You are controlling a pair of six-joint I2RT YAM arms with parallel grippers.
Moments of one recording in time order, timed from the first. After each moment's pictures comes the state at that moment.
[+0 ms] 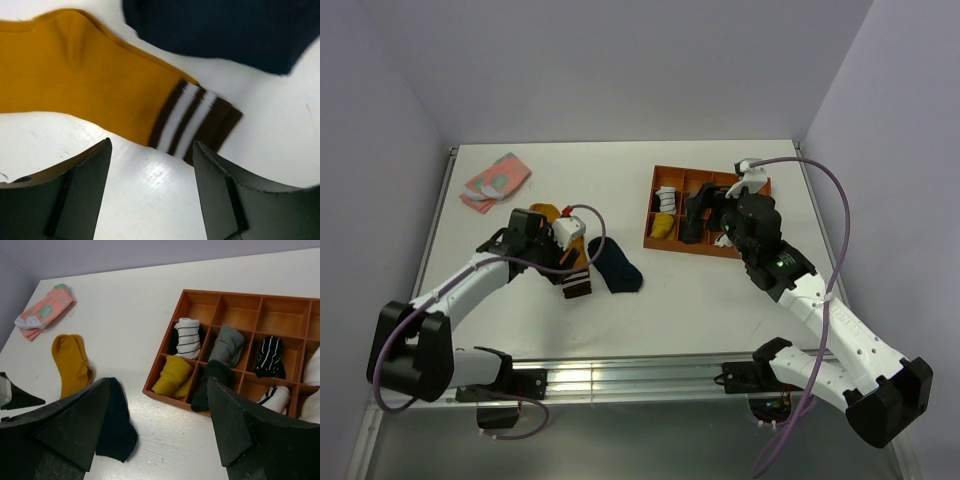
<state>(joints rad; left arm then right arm) -0.29 1.33 0.77 -0.35 0.31 0.43 0.51 0.95 0.87 -0.14 0.23 0.36</state>
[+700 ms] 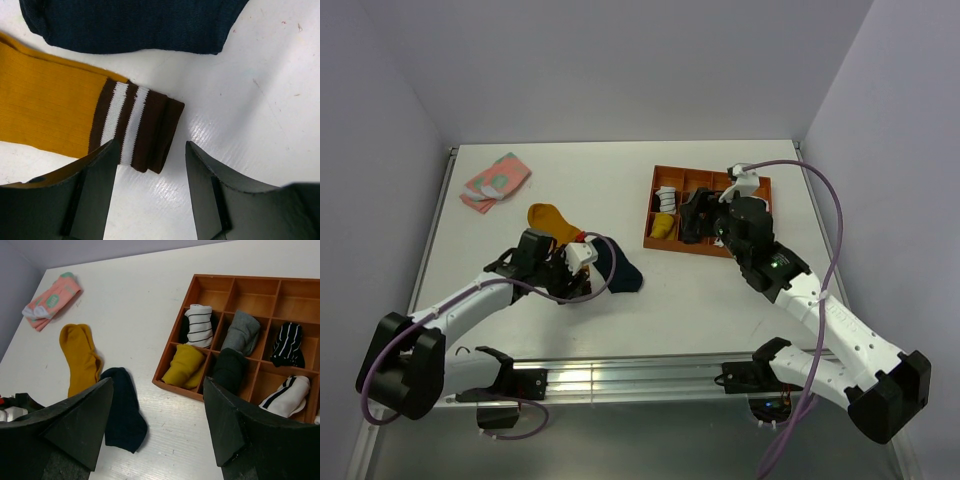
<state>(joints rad) -0.42 1.21 0.58 -0.28 0.38 0.48 0.55 0.96 0.84 -0.14 0.23 0.42</state>
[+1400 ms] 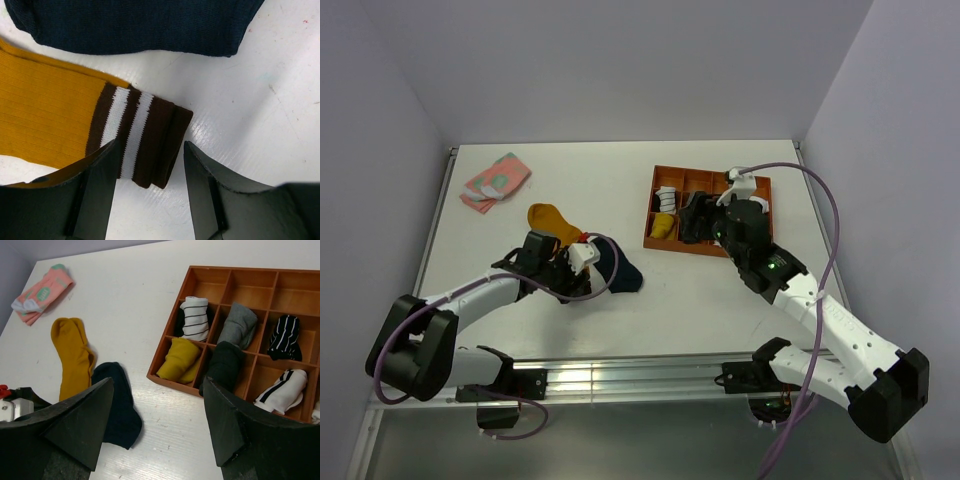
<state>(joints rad) -0.42 1.31 0.56 -0.18 0.38 0.47 0.56 0.97 0.82 -0.14 0.24 0.42</state>
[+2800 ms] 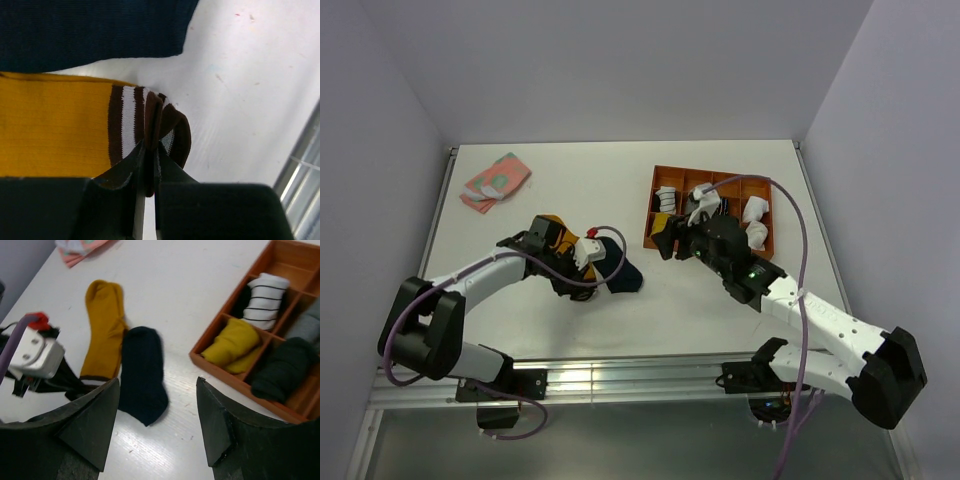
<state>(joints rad) -0.41 1.41 0.74 -0.45 0.53 0.57 0.67 1.02 0.72 0.01 0.09 0.34</state>
